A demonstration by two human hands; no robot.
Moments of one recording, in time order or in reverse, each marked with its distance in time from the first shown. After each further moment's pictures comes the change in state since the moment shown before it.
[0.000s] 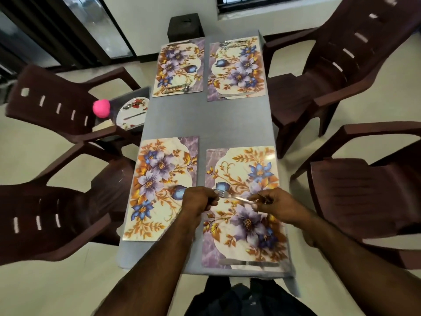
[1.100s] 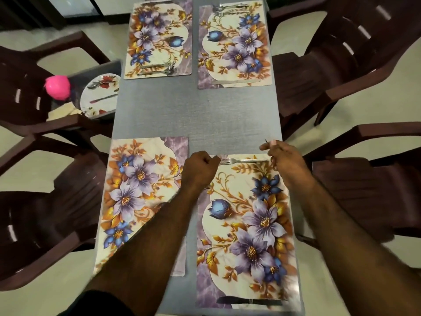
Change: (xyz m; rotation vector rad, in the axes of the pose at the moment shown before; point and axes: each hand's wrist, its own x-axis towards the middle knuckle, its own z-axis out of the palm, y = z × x) left_hand 0.156 0.078 0.043 0.594 0.077 0.519; right_hand 0.166 -0.040 -0.063 0.327 0.581 0.151
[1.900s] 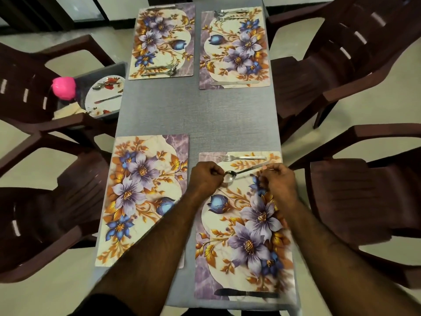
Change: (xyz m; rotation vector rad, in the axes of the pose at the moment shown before) left_hand -0.032 -0.016 0.016 -0.172 -0.152 -0.026; right_hand -0.037 0.062 0.012 0.175 0.141 0.165
